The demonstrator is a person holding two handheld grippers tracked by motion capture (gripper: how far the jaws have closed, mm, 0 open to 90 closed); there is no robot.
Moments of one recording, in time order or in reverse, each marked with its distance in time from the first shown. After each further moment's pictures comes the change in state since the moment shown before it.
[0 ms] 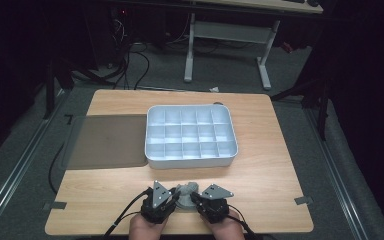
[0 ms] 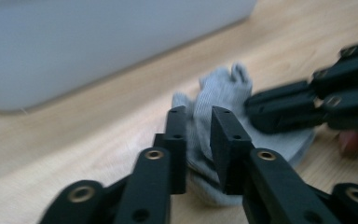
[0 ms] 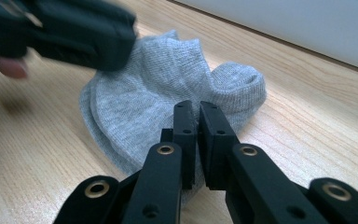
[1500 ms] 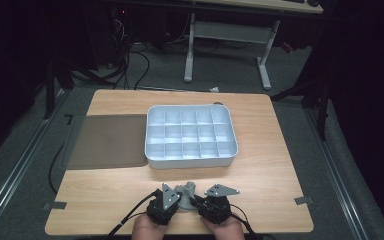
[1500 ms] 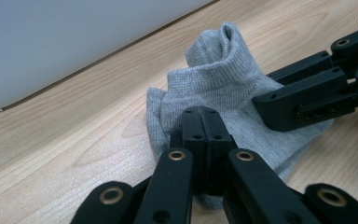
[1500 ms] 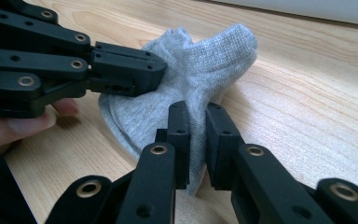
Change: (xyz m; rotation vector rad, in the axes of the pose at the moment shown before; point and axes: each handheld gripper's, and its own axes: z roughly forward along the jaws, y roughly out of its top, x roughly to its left) left arm -0.008 -0.007 0.021 0.125 0.036 0.072; right arm -0.006 -0.003 -0.004 0.017 0.106 0.154
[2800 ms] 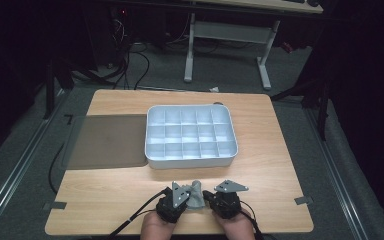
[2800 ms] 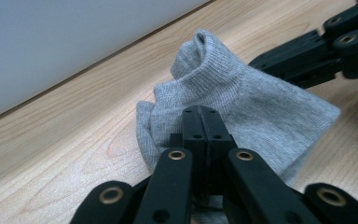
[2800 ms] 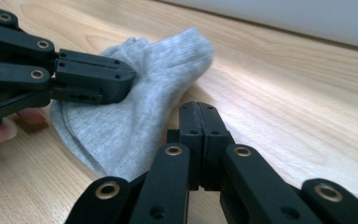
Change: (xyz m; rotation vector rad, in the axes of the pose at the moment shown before) left arm -0.012 0.008 0.018 -0.006 -0.029 0.018; right arm -0.023 0.002 -0.013 0.019 -0.109 -0.019
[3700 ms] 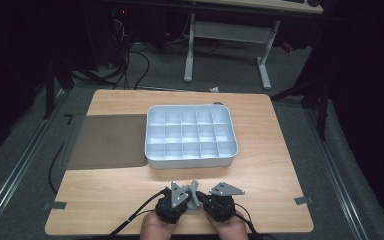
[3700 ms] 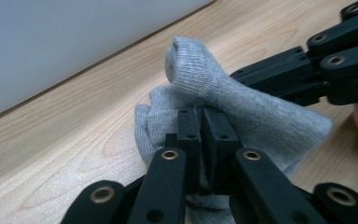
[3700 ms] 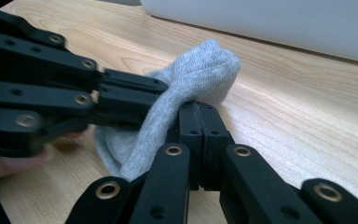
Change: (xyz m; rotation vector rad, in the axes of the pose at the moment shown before) left arm 0.000 0.003 -0.008 -0.013 -0.027 -0.020; right arm 0.018 0.002 0.001 -0.077 0.052 0.004
